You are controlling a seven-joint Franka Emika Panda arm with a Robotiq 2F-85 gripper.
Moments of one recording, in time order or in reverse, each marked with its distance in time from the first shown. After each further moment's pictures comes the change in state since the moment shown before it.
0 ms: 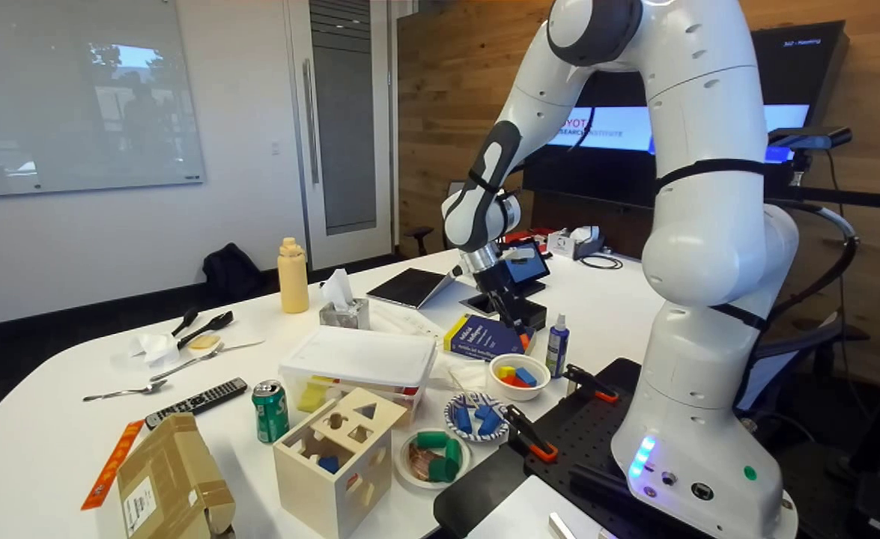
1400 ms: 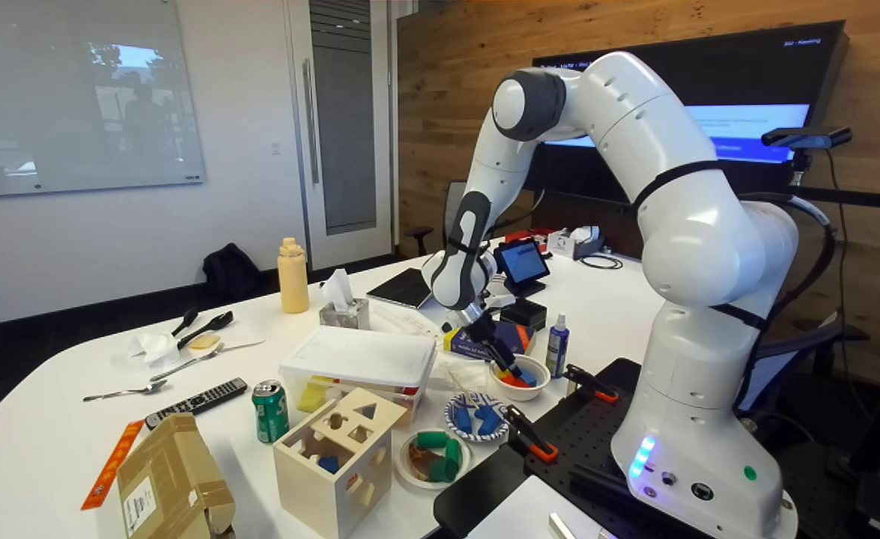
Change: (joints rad) arm 0.002 0.410 0.039 0.246 -0.129 0.010 0.034
